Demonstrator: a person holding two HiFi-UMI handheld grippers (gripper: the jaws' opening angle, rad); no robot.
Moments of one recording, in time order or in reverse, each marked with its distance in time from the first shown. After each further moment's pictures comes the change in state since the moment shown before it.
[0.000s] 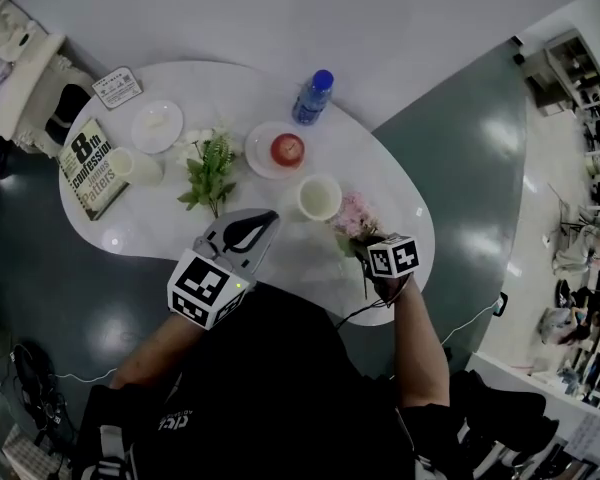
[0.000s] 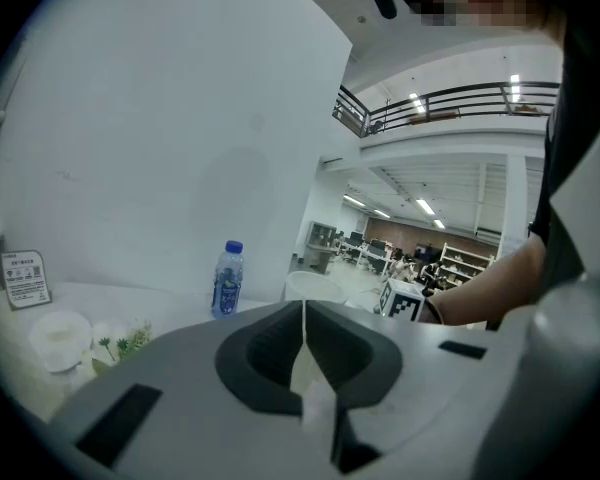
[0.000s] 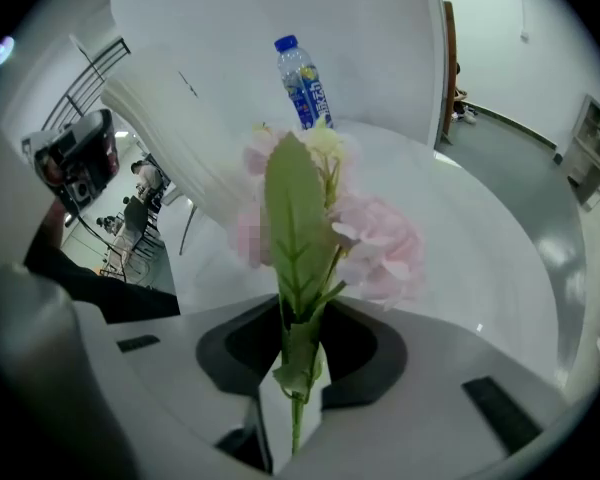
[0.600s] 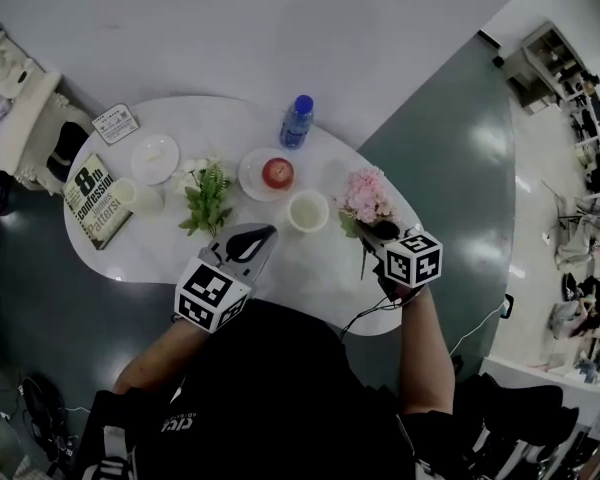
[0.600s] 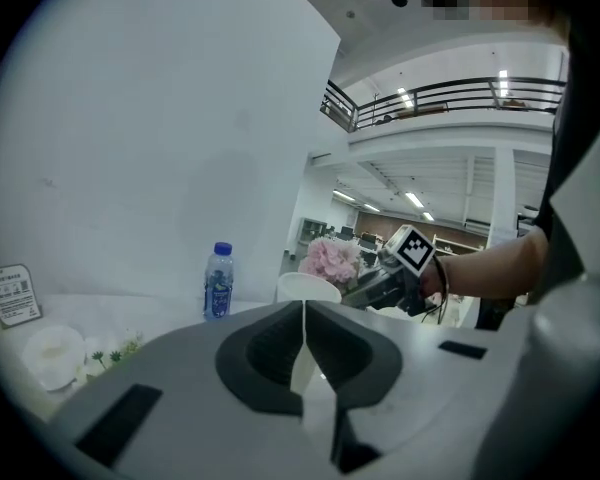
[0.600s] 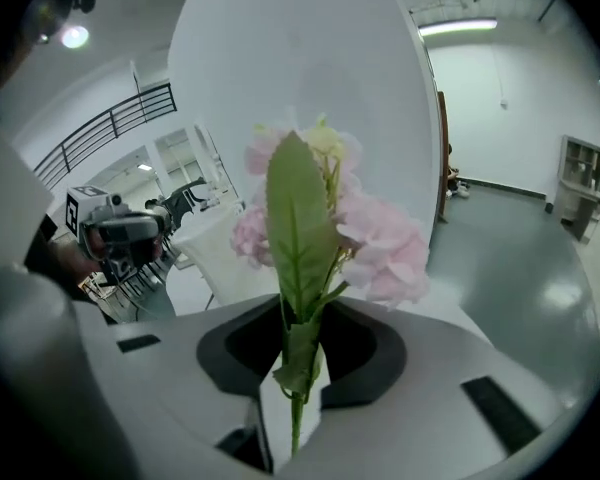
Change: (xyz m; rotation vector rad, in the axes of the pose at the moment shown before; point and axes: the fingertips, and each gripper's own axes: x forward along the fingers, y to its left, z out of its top) left arm 0.004 -0.008 0.002 0.052 0.029 -0.051; right arm -0.108 0.032 0.113 -0.089 -0.448 -0.032
